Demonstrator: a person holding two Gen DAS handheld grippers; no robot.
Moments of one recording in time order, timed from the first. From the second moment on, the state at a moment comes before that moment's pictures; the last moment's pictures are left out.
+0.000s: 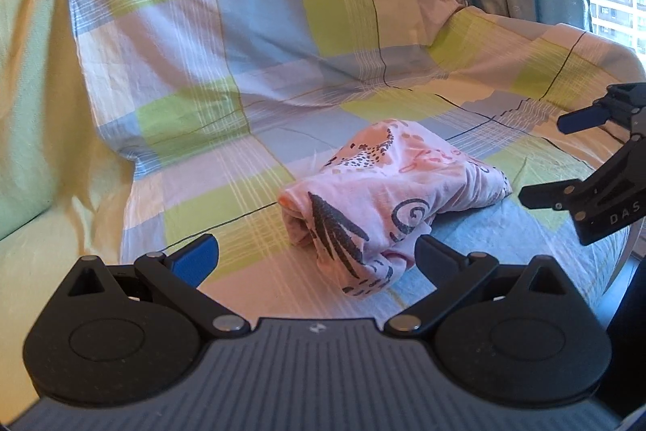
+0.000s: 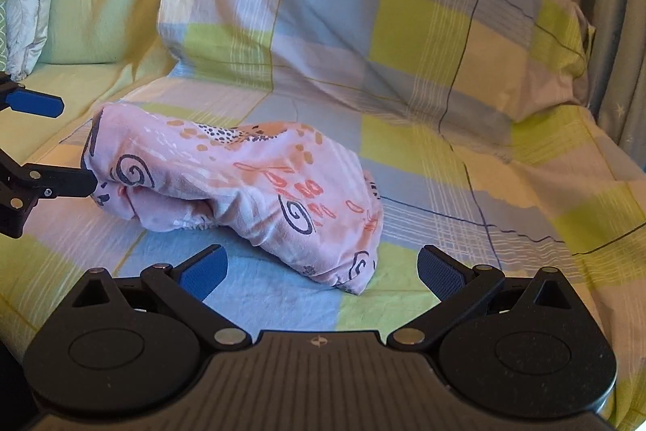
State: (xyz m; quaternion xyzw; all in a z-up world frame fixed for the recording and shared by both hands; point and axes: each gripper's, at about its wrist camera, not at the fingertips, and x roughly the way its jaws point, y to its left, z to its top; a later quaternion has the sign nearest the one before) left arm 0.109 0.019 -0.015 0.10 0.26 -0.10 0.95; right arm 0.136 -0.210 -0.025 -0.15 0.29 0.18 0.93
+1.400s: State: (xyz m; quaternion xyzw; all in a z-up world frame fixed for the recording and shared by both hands) left arm 0.109 0.026 0.157 -0.04 0.18 -0.25 0.95; right arm 0.129 -0.247 0.140 -0.09 0.20 0.29 0.93
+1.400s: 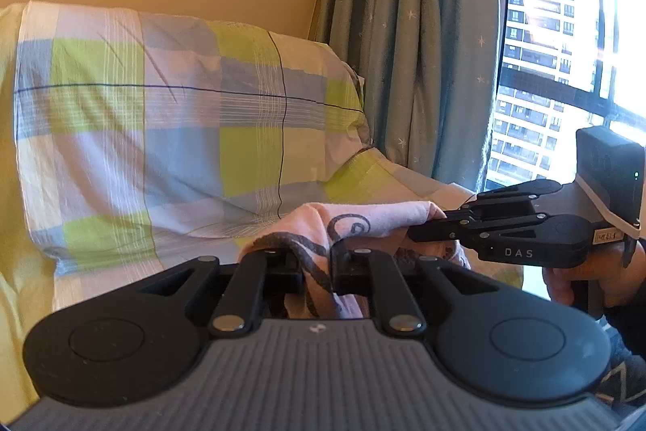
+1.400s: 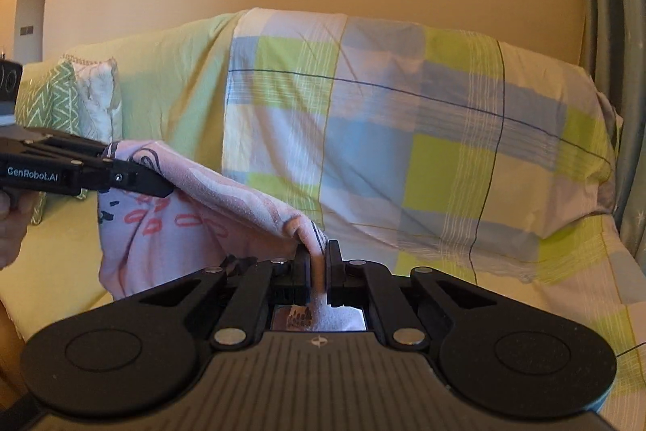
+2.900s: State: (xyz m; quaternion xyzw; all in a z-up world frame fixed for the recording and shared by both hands) left arm 0.132 -0.035 -0.033 0.11 0.33 -0.18 0.92; right arm 0.203 -0.239 0.000 -0.11 0.32 0.36 0.87
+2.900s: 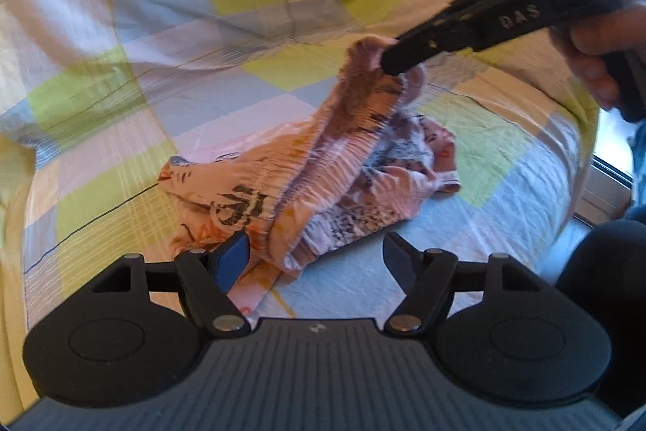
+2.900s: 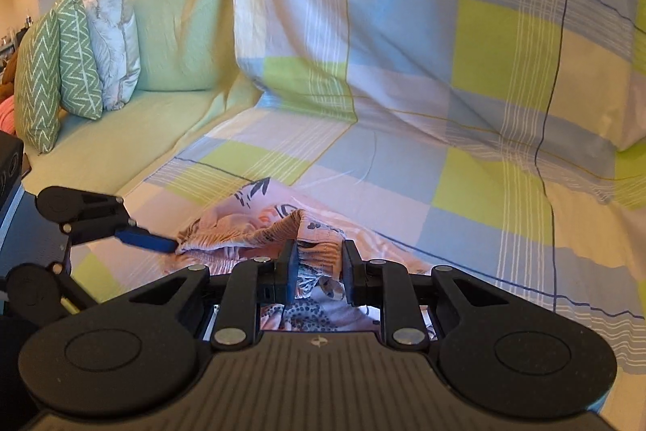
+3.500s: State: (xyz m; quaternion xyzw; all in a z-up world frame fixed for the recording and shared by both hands) left arm 0.180 -0.031 -0.037 0.11 0.32 -0.19 0.92; right arm 0.135 -0.227 -0.057 -0.41 0.19 0.36 0.82
